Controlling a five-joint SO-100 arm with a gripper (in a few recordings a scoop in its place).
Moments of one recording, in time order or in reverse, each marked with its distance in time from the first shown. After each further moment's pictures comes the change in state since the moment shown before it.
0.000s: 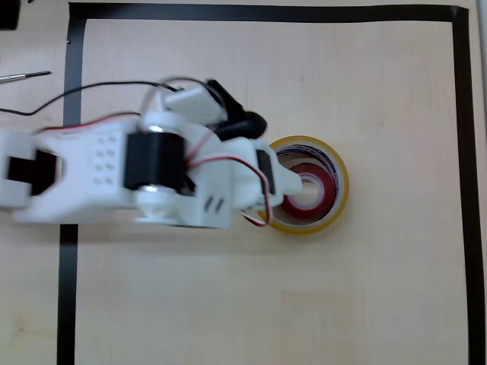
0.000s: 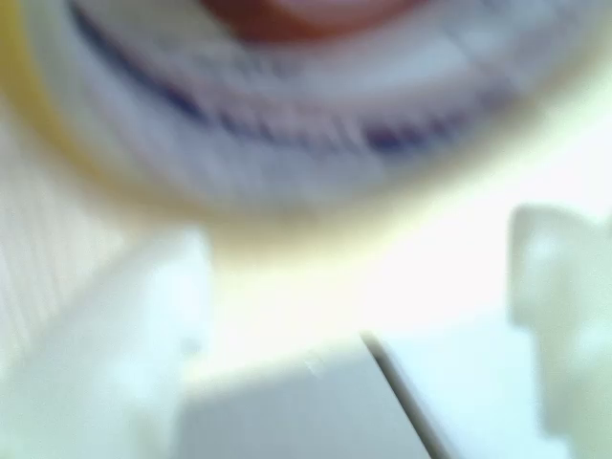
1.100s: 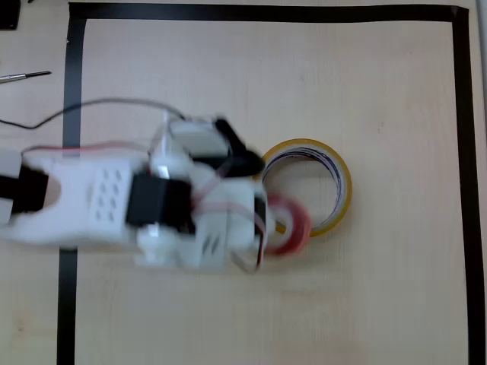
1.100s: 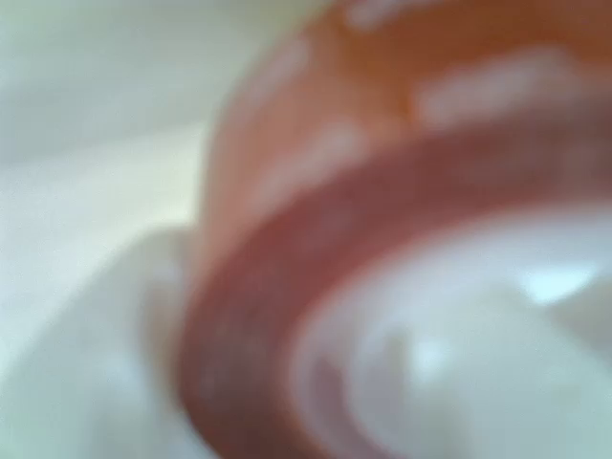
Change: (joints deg) arm 2.8 -0.2 3.5 0.4 4.4
